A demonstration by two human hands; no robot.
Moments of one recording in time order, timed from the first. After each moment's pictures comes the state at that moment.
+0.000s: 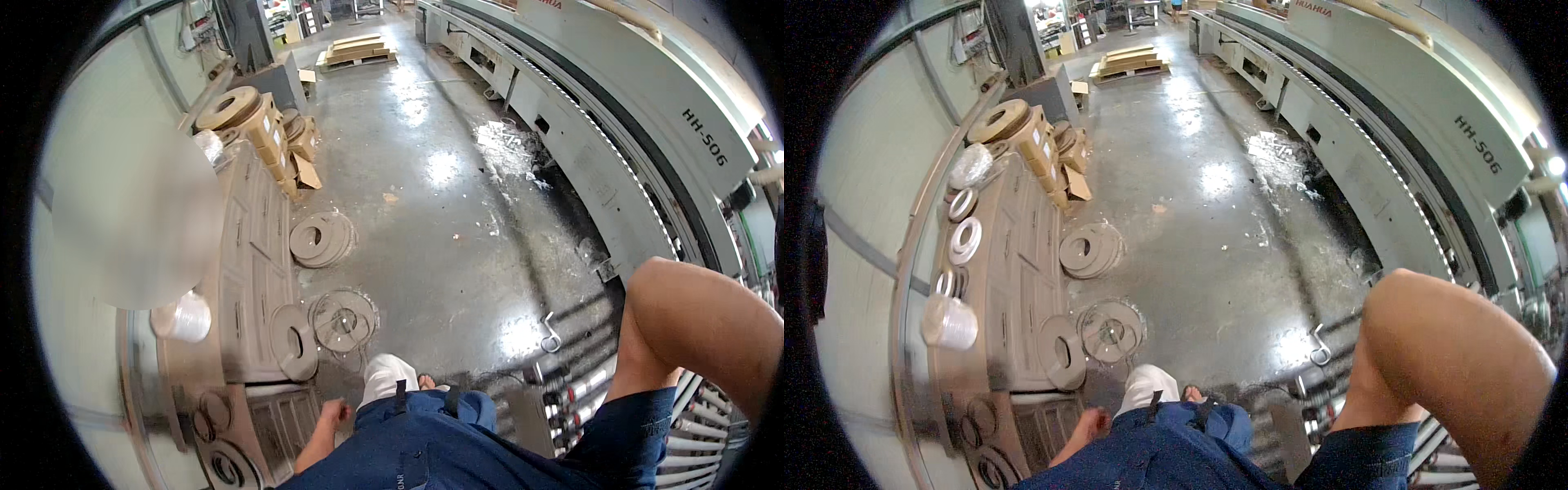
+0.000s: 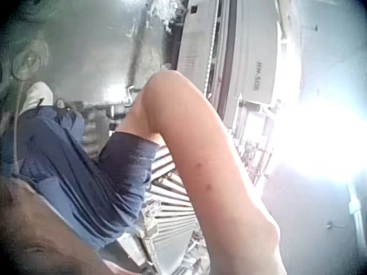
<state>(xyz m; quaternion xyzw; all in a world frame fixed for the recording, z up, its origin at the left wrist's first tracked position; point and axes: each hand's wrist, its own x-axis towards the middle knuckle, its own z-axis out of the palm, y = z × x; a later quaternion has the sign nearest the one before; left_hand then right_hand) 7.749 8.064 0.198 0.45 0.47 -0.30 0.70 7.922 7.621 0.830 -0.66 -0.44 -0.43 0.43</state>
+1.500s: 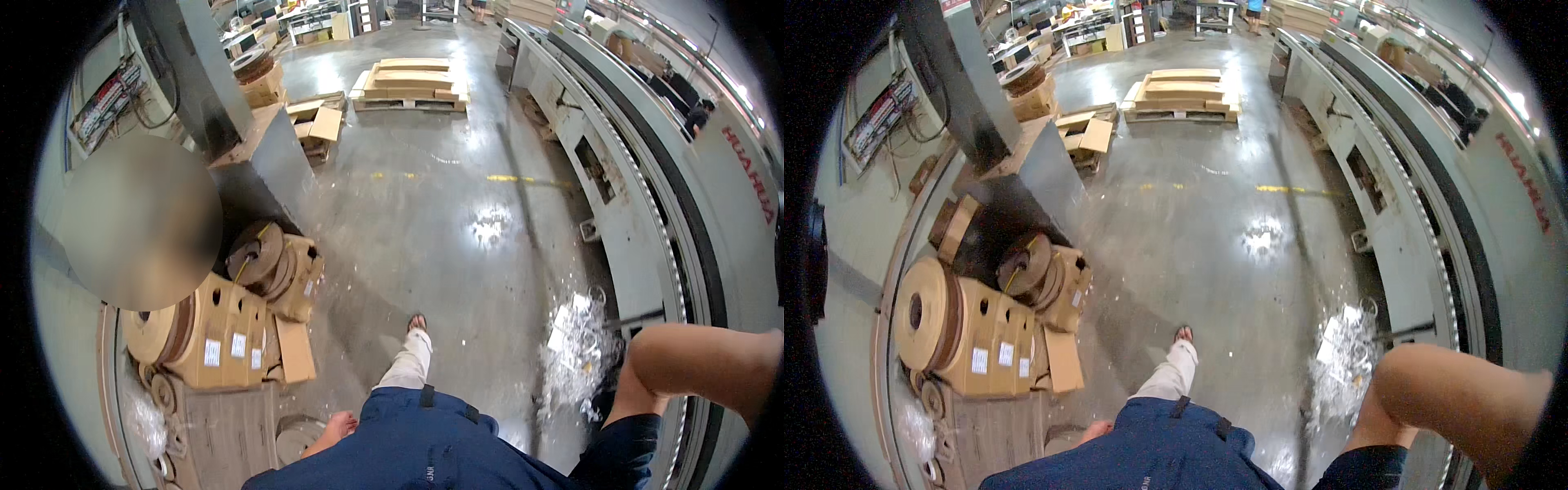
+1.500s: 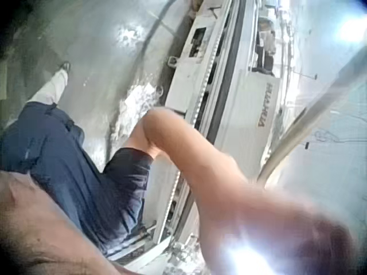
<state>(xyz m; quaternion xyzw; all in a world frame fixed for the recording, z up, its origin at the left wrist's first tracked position) 9.048 8.149 0.189 0.52 0.40 -0.25 0.71 9.351 7.759 0.829 -0.64 -0.59 -0.27 0.42</state>
